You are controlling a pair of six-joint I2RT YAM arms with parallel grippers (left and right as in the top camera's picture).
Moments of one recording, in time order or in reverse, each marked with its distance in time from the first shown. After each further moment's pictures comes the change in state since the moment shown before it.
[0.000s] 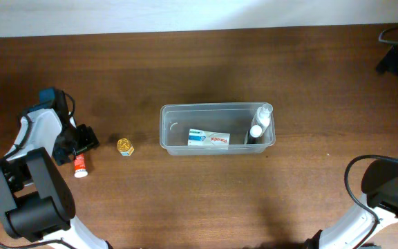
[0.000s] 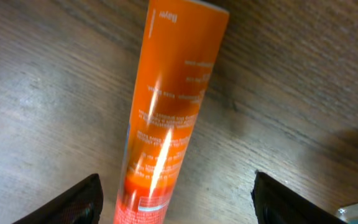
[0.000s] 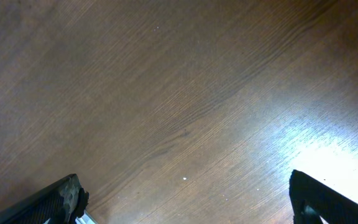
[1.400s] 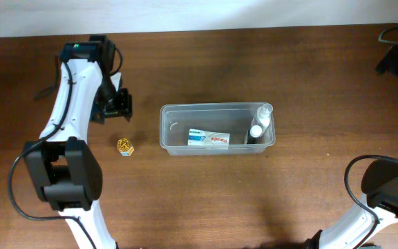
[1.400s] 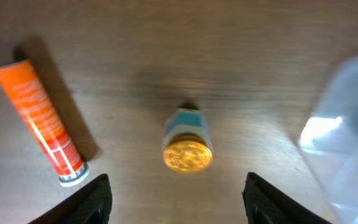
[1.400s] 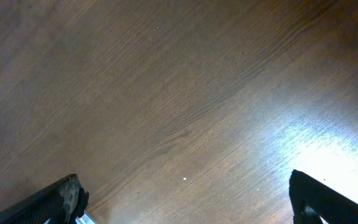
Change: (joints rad) left arm -0.326 0.166 0.623 -0.550 0.051 0.069; right arm 0.000 0.000 0.000 0.000 0.000 0.000
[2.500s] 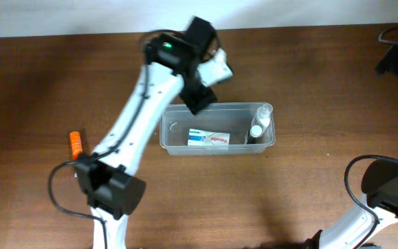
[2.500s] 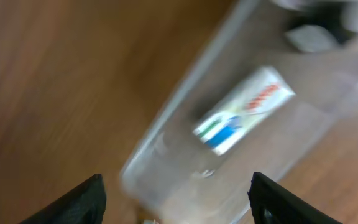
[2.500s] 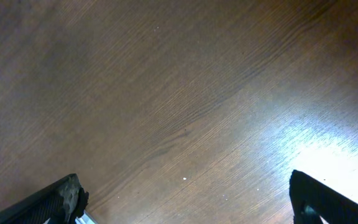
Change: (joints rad) left arm -0.466 0.034 0.391 0.012 0.063 0.584; right arm 0.000 0.000 0.000 0.000 0.000 0.000
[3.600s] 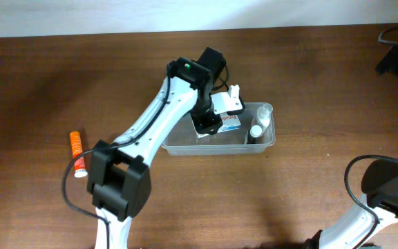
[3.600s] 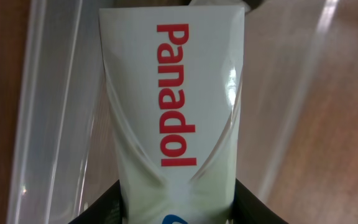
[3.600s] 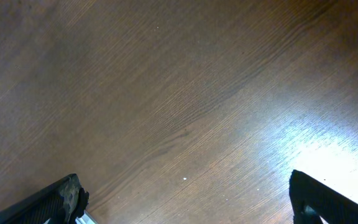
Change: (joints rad) left arm -0.079 0.028 -0.323 0.185 0.191 0.278; right arm 0.000 0.000 0.000 0.000 0.000 0.000
